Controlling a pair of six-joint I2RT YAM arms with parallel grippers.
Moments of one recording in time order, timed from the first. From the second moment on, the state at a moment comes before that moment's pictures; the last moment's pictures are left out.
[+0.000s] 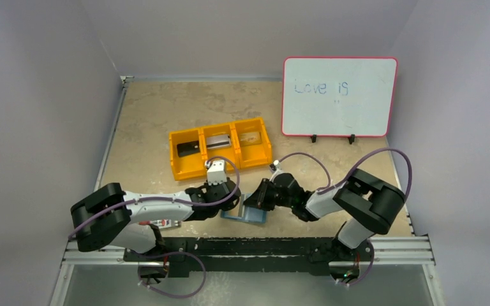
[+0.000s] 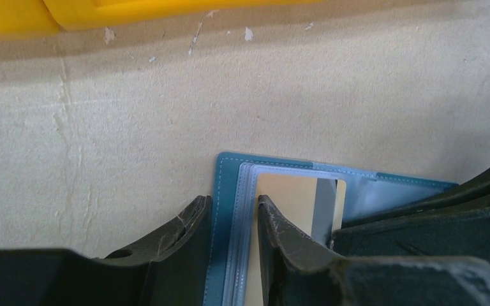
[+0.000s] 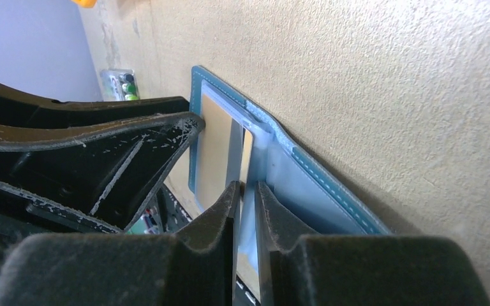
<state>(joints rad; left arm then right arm) -1.10 1.35 0.54 -0.17 -0.52 -1.04 0.90 1.59 0.34 0.67 -0.17 1.18</state>
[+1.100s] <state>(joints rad) -1.21 1.22 0.56 -0.27 -0.57 -1.08 0.92 1.55 0.43 0.48 -0.04 1.18</state>
